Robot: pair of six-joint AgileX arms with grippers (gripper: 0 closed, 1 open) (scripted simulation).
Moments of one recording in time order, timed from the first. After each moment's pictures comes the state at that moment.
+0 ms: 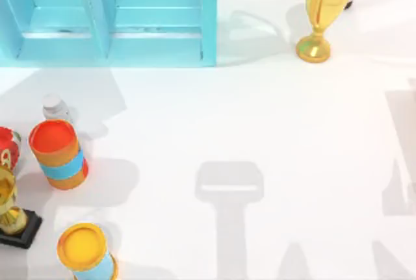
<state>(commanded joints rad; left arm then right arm) 0.65 1.58 0.90 0.69 0.74 0.02 0.00 0.00 0.00 0.00 0.00 0.00</state>
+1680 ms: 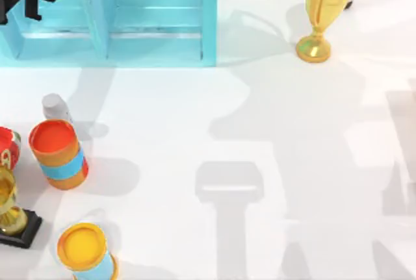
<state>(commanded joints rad) -0.23 1.56 1.16 0.16 -0.08 -1.35 0.00 0.00 0.00 0.00 0.00 0.00</state>
